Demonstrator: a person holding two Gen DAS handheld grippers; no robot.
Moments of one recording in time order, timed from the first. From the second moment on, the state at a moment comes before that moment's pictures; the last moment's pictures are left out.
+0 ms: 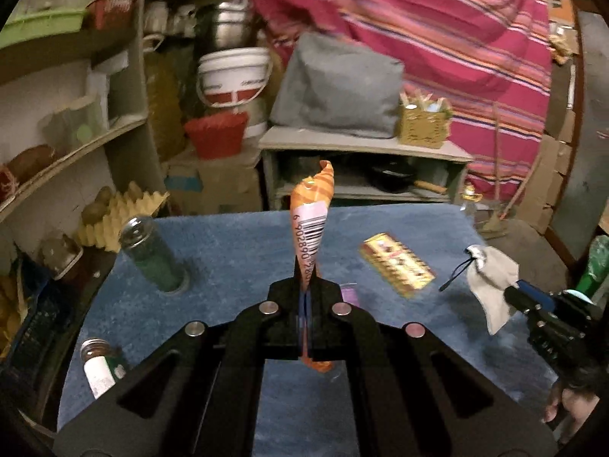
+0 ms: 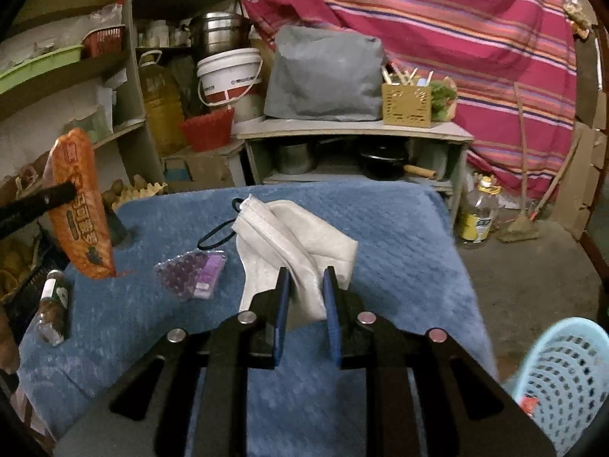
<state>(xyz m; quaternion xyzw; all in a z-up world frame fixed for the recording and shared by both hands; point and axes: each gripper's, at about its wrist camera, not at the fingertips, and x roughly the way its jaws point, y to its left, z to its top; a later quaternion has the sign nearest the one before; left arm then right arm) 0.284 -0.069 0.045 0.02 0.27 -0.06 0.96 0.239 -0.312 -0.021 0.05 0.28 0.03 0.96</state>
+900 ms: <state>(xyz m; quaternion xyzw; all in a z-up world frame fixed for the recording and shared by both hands) 0.180 -0.391 0.009 0.06 0.27 -0.34 0.90 0.049 -0.568 -0.021 0.08 0.27 -0.20 0.94</state>
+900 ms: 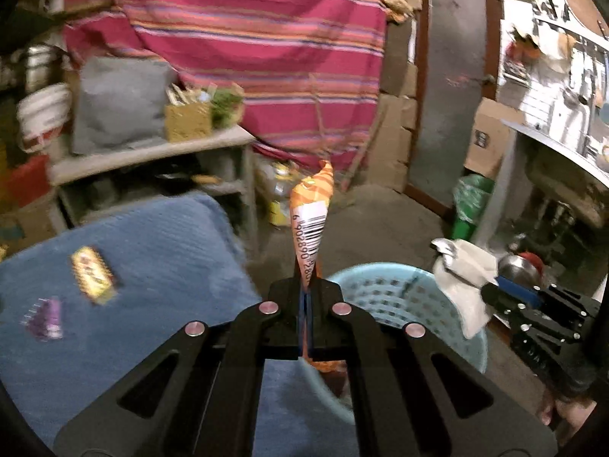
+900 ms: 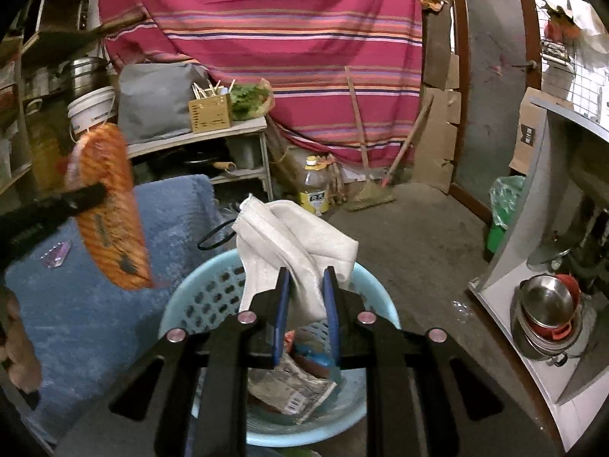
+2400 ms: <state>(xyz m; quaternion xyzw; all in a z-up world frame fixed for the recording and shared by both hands) 0.073 -0.145 0.012 0.04 0.19 -0.15 0.97 0.033 -0.400 -0.026 0.03 0.24 -0.15 0.96</state>
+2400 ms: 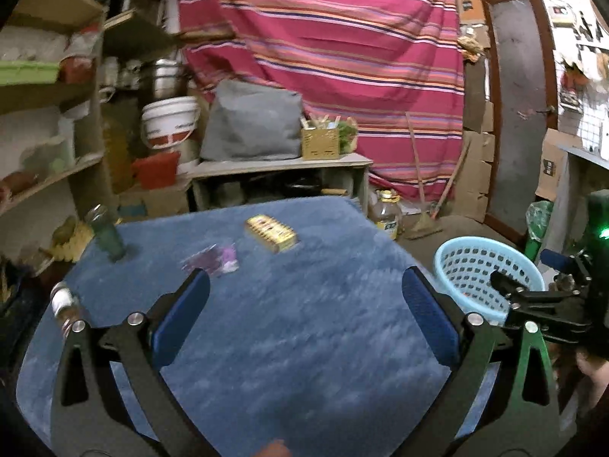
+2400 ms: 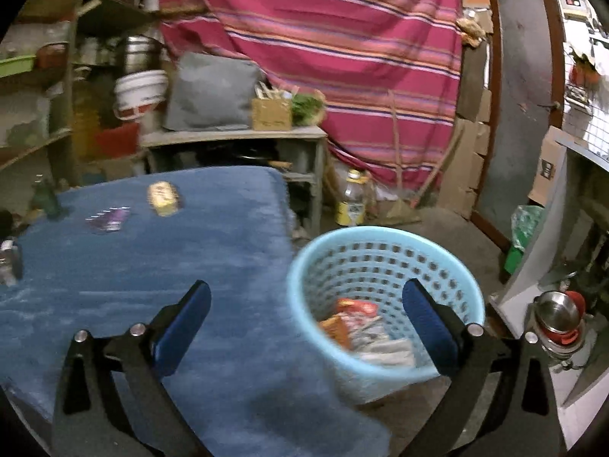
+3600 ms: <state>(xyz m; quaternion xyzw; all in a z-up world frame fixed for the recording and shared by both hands) -0.009 -0.020 -0.017 0.02 0.13 -0.04 0.99 -0.032 -0.229 -0.022 0.00 0.16 -0.06 0.98</state>
